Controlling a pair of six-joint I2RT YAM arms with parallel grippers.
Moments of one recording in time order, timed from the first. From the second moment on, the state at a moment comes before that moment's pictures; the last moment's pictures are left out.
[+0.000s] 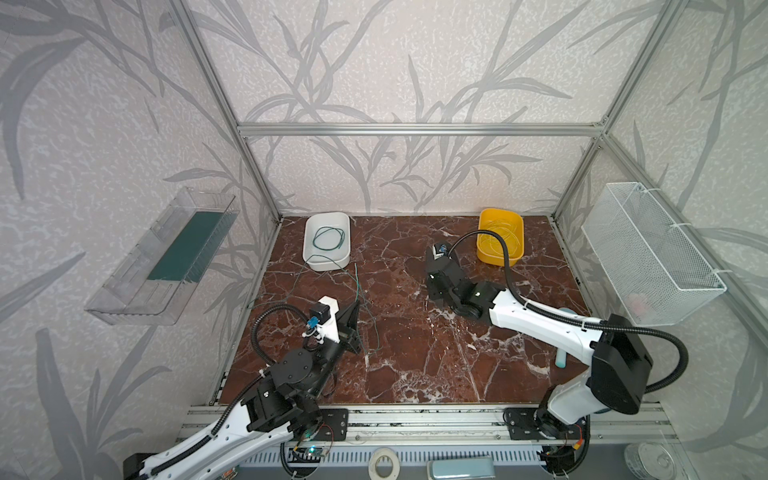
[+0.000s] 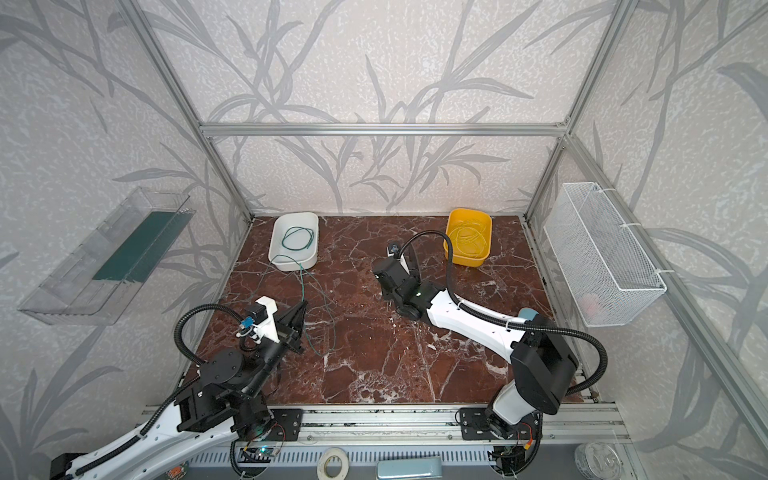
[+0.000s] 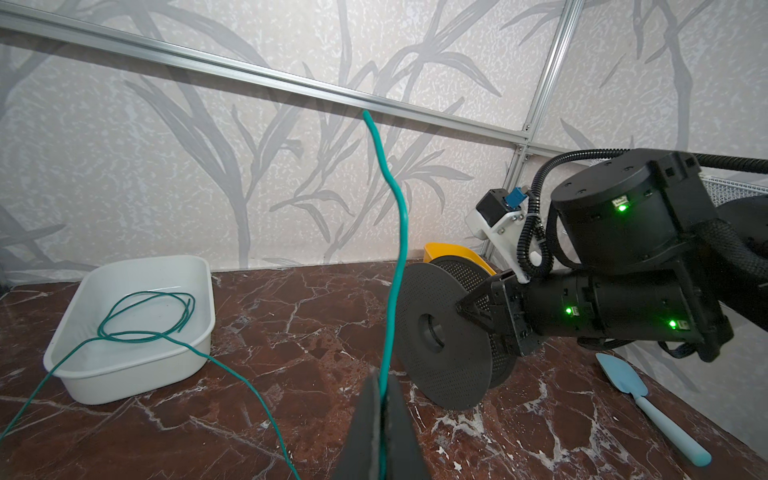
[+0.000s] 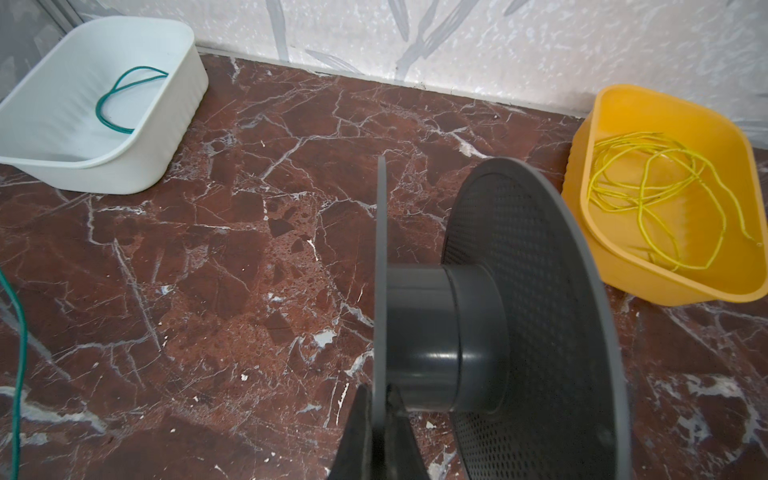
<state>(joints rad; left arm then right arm) -1.01 0.27 0.37 -0.04 -0.58 -0.18 0.86 1.57 1.16 -0.34 0.55 0.42</state>
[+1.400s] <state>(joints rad) -1.01 0.27 0.35 -0.03 -0.56 -0.18 0.89 1.77 1.39 -0.46 0.69 0.66</state>
